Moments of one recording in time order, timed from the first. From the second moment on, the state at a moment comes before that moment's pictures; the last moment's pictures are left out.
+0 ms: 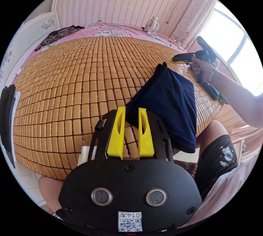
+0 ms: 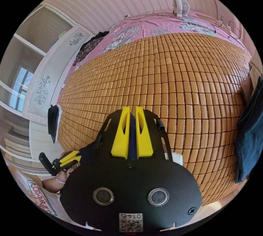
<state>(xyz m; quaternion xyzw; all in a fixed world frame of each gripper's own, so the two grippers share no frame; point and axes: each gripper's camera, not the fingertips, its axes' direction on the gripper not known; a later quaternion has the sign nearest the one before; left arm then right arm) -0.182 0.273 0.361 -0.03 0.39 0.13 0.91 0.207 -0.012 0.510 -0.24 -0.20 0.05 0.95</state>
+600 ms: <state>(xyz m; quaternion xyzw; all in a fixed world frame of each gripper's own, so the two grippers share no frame) -0.172 0.279 0.325 -0.04 0.37 0.15 0.92 0.130 0.013 0.530 -0.26 -0.19 -0.15 0.94</state>
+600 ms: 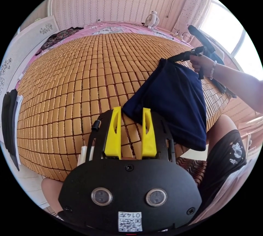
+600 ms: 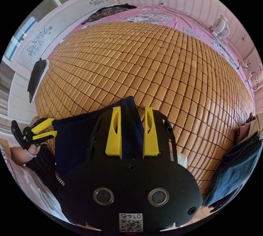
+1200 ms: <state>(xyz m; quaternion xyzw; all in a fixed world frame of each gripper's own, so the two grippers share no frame) -0.279 0.287 0.179 0.09 0.41 0.18 0.89 0.209 0.061 0.386 -0.09 -0.32 -0.02 0.94</state>
